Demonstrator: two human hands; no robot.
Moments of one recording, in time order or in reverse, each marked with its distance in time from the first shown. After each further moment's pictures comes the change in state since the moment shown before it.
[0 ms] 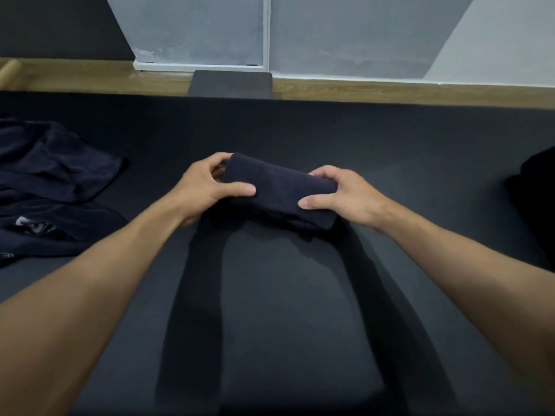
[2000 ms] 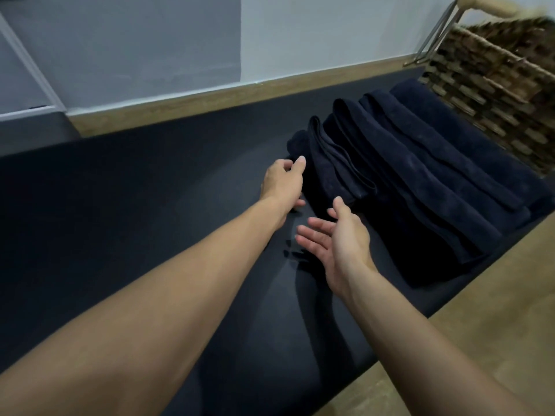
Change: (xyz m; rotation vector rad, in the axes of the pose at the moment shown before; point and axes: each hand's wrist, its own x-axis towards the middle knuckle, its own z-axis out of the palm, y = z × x) left_hand 0.036 0.099 0.380 -0.065 -0.300 -0.094; right_hand -0.159 0.084 -0.090 1.140 1.043 0.391
